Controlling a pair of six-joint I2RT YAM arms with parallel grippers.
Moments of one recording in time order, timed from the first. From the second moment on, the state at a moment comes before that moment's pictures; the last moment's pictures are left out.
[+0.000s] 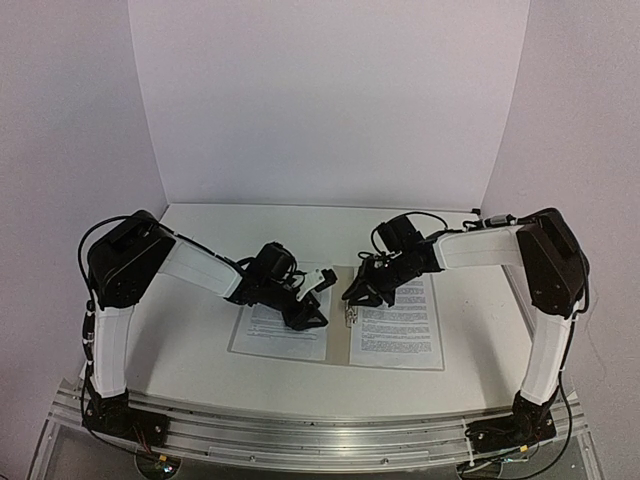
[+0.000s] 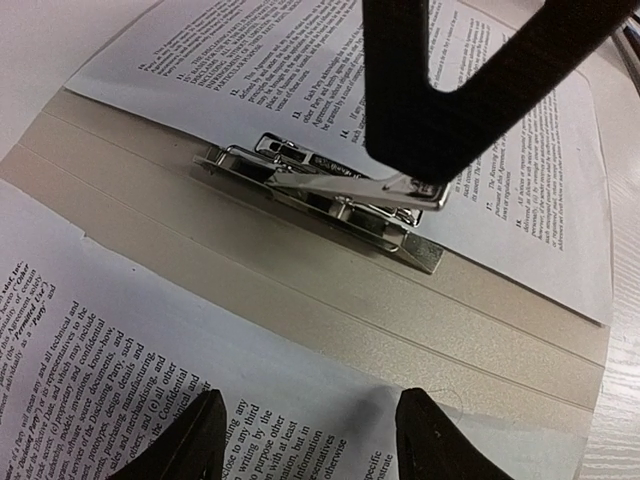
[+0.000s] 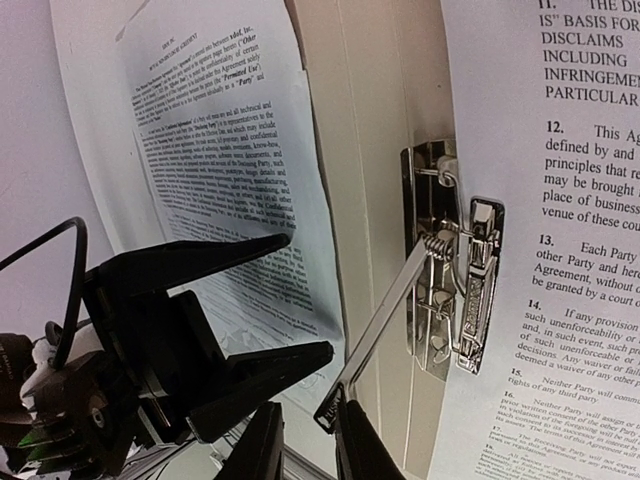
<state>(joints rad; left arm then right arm) -0.80 2.10 1.17 0.13 0.43 0.26 0.62 1.95 1.25 -0.31 -0.54 1.01</state>
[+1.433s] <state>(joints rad) -0.83 1.96 0.87 0.37 0.47 0.19 0.68 1.94 1.16 -0.27 -0.59 1.01</state>
